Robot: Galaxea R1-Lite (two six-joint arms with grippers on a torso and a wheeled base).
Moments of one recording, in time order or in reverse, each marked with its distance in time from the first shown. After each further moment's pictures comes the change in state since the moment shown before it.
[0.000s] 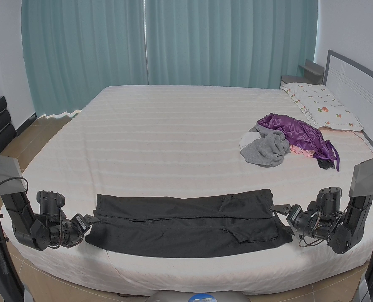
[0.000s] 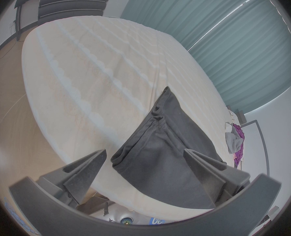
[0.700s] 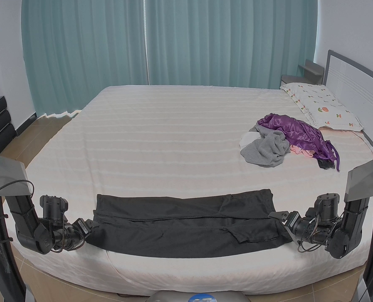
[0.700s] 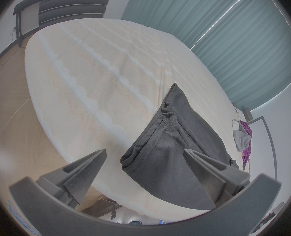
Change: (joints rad) left arm -0.015 0.051 0.023 -0.053 0.064 0.030; right arm 0.008 0.056 0.039 -0.063 -0.001 -0.001
